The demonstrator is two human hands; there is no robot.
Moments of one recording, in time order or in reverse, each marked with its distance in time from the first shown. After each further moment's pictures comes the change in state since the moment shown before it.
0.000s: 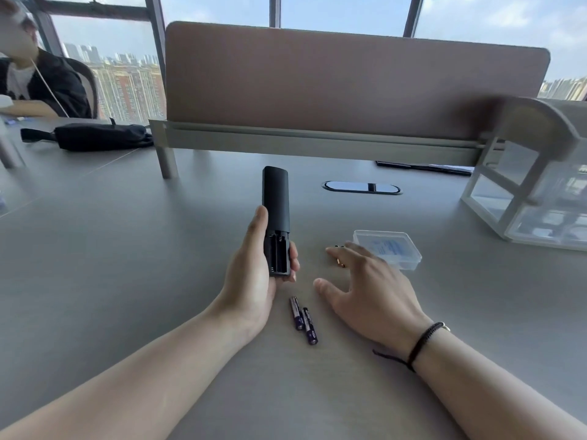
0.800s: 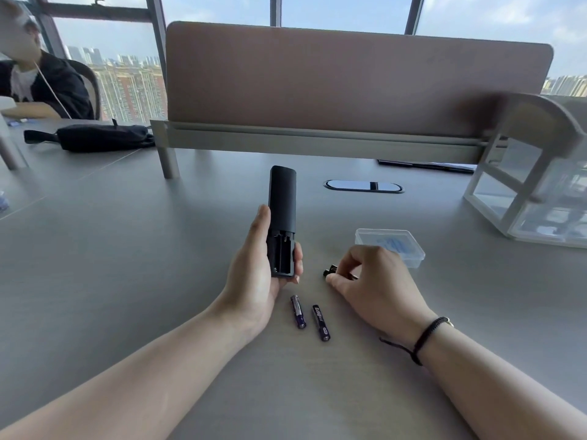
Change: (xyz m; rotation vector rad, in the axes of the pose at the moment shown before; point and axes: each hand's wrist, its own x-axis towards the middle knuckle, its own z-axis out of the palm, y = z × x) left_hand -0.002 0.001 0.001 0.009 -0.050 -0.022; right_hand 0.008 0.006 0.004 0.186 0.095 0.089
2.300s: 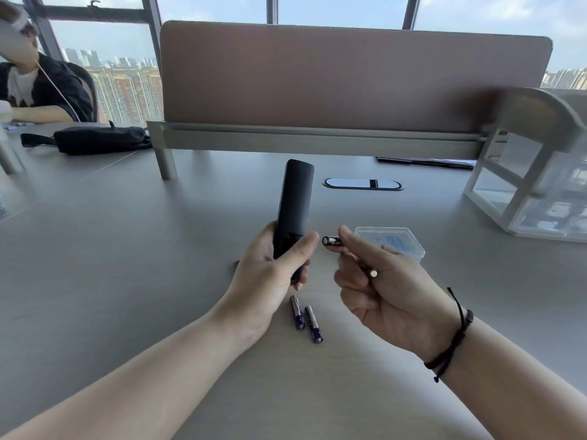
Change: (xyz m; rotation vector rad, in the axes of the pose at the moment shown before) left_hand -0.007 -0.002 0.007 0.220 -0.071 0.116; right_hand -0.012 -0.020 -0.025 1.499 -0.419 0.367
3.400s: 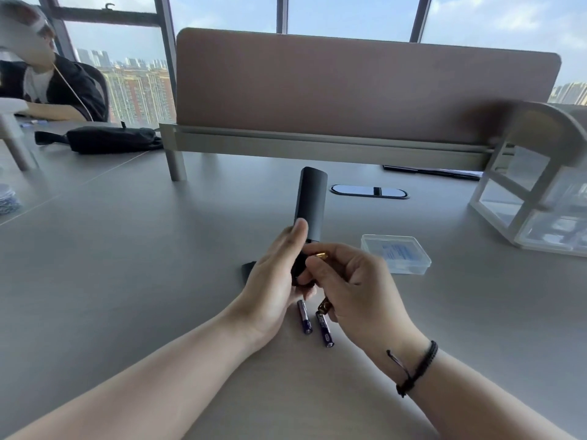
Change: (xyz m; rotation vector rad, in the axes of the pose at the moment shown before) left_hand -0.002 0.005 -0.001 -0.099 -0.073 -0.130; right_hand 0.007 0.033 0.024 -0.694 0.124 -0.507
